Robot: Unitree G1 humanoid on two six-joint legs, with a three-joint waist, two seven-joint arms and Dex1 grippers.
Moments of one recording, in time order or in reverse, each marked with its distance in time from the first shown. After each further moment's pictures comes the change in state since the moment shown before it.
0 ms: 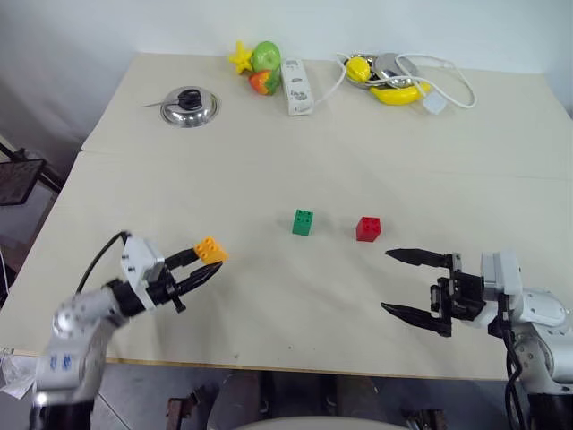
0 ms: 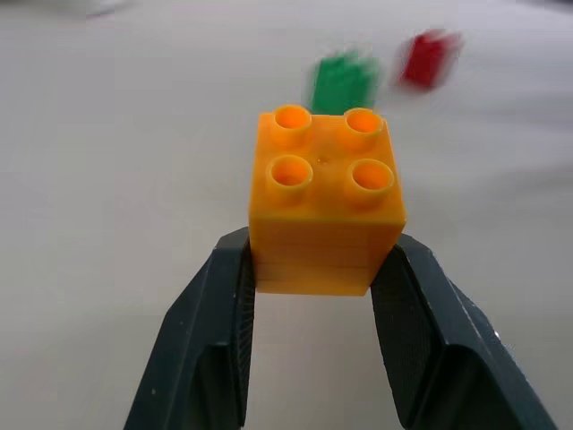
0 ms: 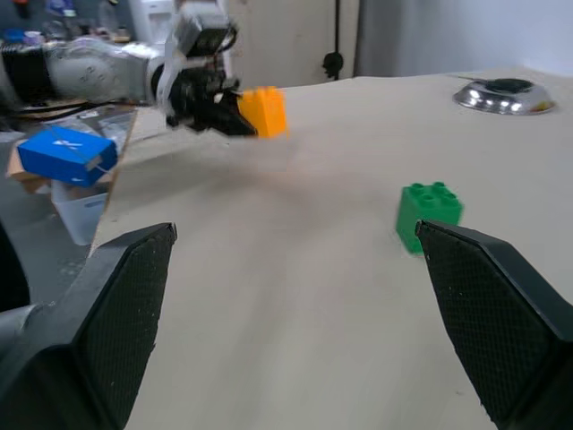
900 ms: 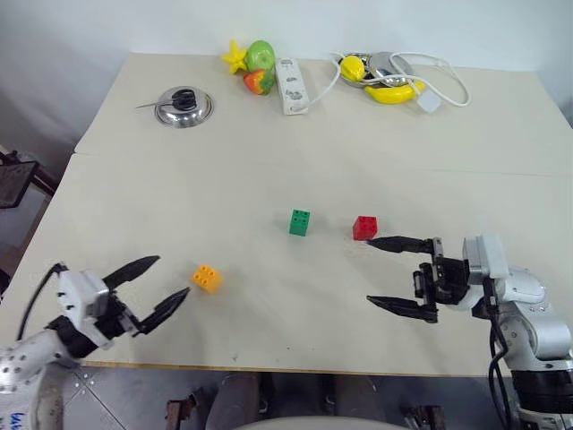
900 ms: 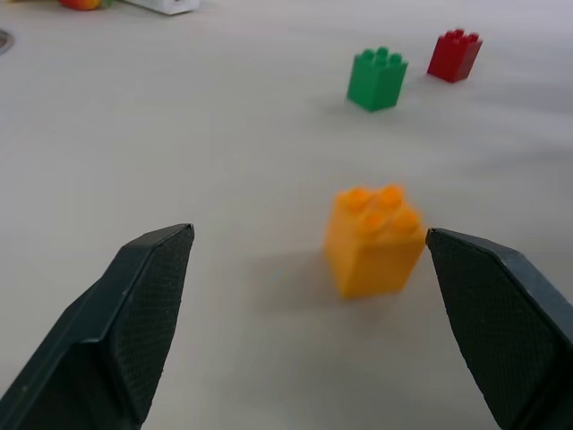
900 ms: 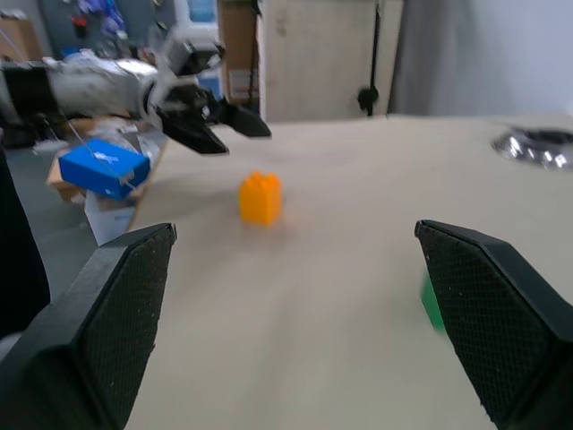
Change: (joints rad) left arm 0.408 -0.159 0.263 -0.278 -0.012 0.006 0.143; right arm -0.139 0.007 0.088 0.014 -0.005 0.045 0.034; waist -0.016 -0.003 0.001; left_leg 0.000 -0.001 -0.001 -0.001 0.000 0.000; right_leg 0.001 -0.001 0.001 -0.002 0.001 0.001
